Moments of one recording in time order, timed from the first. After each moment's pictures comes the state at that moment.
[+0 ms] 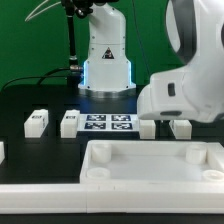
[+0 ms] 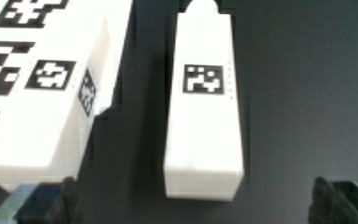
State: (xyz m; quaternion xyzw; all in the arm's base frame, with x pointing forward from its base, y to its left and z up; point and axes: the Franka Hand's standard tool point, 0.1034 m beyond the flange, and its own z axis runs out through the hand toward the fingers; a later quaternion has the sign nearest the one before) arm 0.460 0.124 0.034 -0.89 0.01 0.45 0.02
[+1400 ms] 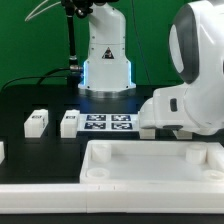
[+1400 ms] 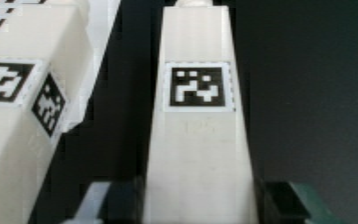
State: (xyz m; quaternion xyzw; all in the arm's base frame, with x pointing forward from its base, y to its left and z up) arm 0.431 0.131 0.013 -0.88 0.01 0.47 0.01
